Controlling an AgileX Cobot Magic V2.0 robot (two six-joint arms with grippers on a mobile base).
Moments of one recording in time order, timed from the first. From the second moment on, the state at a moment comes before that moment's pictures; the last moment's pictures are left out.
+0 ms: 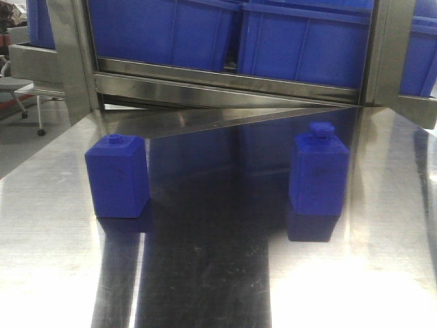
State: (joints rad) left arm 0.02 -0.01 0.01 -0.07 0.08 0.03; right arm 0.03 -0.01 0.03 -0.08 0.06 0.07
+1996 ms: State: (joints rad) left arm 0.02 -0.01 0.01 -0.07 0.08 0.03; right arm 0.05 0.49 -0.38 -0.04 0.23 0.14
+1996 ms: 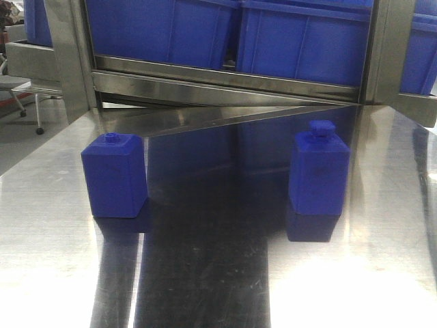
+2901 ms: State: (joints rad) left arm 0.02 -0.01 0.01 -0.07 0.08 0.03; right arm 0.49 1.38 -1.09 -0.05 0.92 0.52
